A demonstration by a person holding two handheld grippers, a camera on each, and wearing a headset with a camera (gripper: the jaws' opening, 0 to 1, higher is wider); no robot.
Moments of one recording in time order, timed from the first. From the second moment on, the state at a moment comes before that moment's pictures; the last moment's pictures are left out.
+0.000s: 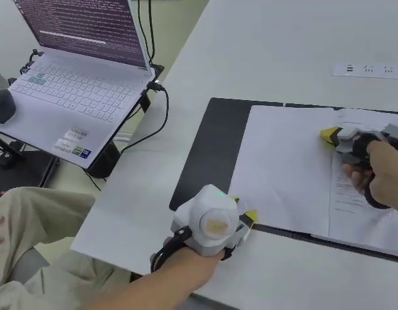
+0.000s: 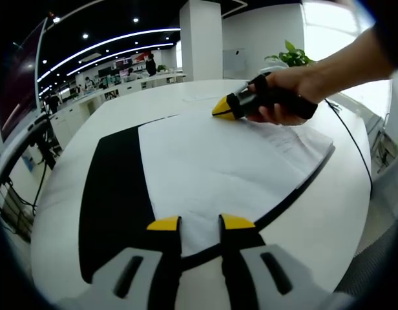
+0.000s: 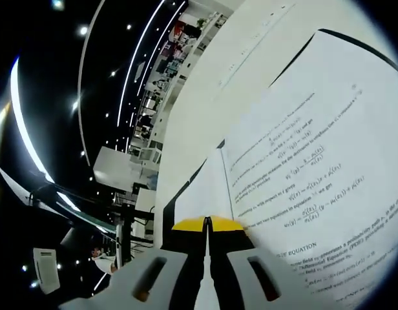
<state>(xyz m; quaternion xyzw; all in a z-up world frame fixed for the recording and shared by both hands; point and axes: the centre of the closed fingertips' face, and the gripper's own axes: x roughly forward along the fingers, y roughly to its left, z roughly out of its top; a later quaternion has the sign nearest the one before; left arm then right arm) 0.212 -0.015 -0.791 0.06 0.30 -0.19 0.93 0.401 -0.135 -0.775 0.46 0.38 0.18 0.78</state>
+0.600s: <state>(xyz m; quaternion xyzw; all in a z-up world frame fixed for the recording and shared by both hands) 0.213 -0.015 -0.792 0.06 0.30 -0.19 0.93 0.456 -0.143 -0.779 0.49 0.36 0.14 0.78</state>
